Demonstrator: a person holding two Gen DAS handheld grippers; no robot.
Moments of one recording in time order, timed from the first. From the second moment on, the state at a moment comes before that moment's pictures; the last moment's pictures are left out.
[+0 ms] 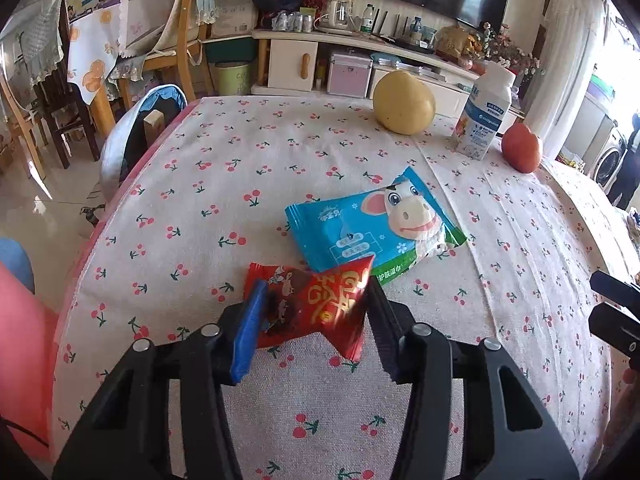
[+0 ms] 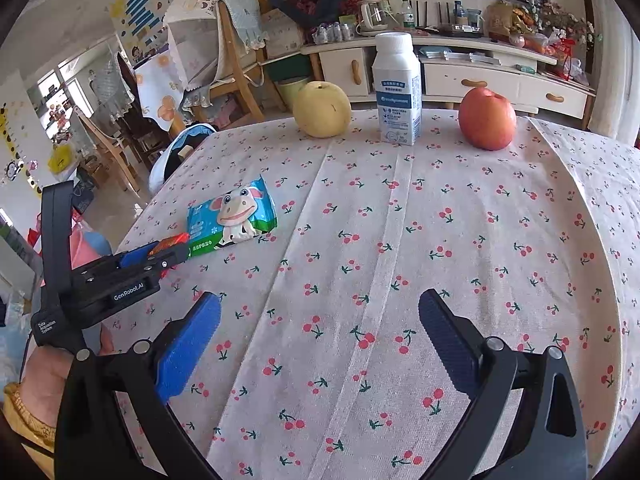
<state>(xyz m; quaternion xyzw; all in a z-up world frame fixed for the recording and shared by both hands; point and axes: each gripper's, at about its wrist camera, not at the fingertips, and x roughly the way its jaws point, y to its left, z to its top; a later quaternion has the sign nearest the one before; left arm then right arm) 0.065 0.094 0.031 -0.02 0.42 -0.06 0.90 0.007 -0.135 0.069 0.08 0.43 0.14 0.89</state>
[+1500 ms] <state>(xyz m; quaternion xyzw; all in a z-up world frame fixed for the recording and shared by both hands) 0.051 0.185 0.061 -0.22 0.40 -0.07 0.89 0.052 -0.050 0.049 0.06 0.43 0.18 0.88</state>
